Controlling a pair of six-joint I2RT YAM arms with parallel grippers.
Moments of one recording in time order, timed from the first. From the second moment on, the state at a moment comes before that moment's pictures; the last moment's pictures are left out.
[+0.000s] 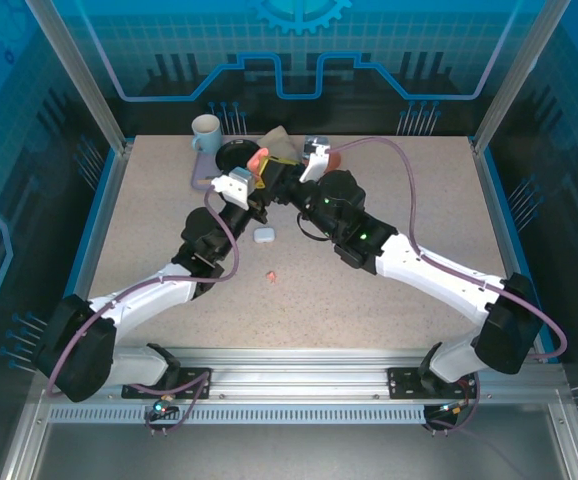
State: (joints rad) left arm -0.55 1.30 0.70 0.83 -0.08 -0.01; right arm 0.85 1.47 1.24 0.27 0.17 0.66
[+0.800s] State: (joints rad) left arm -0.55 1.30 0.71 0.83 -0.08 -0.01; right arm 0.85 1.50 1.24 0.27 0.15 0.69
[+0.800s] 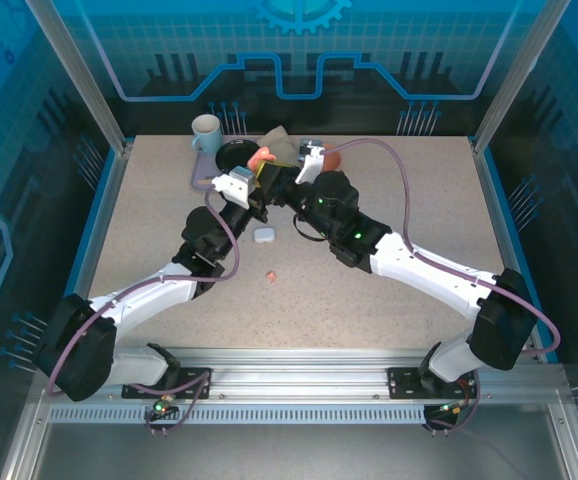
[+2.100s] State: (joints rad) left arm -0.55 1.31 0.71 0.77 -0.08 -0.03; right arm 0.83 1.52 1.24 0.23 0.12 0.61
